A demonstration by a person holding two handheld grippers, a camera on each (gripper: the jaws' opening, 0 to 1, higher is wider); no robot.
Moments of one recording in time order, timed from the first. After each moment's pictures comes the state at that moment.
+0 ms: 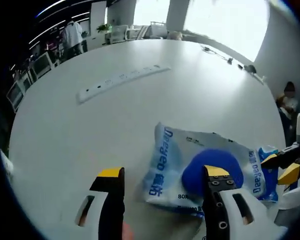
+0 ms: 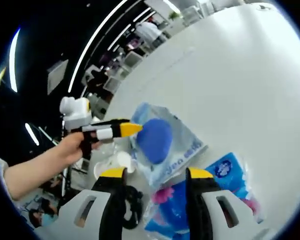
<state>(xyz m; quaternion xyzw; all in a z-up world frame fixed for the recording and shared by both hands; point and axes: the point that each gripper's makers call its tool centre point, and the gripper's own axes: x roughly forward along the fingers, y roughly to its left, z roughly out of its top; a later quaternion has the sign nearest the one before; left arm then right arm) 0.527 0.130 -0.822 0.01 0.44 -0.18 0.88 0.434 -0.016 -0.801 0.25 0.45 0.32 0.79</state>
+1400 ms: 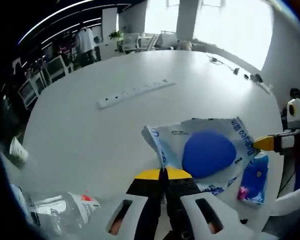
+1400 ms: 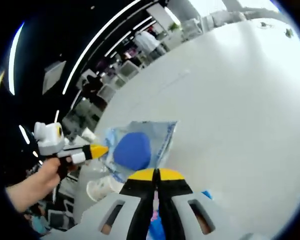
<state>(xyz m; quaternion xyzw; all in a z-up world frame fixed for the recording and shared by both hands) 0.488 0.138 -0.770 -0.01 0.41 -0.12 0.90 0.490 -0.046 -0.767 0.21 0.40 0.30 0.84</state>
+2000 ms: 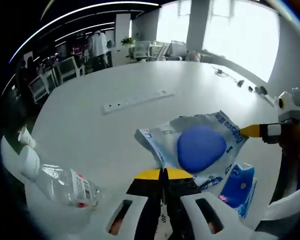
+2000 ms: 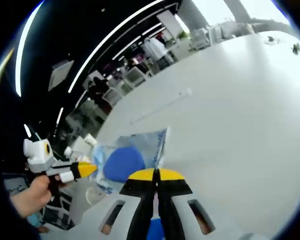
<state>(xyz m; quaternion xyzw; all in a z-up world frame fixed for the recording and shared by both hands) 0.472 0.107 -0.740 -0.03 0.38 -0.08 0.92 0.525 -0.072 -0.744 0.20 0.37 0.32 0.85</state>
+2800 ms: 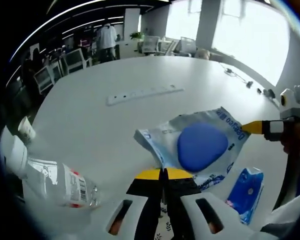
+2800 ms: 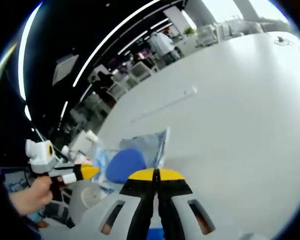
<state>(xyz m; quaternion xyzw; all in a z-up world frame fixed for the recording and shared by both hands) 0.488 0.122 -0.767 -0.04 0.40 -0.05 0.91 0.547 -0.054 -0.764 0.19 0.39 0.35 0.83</state>
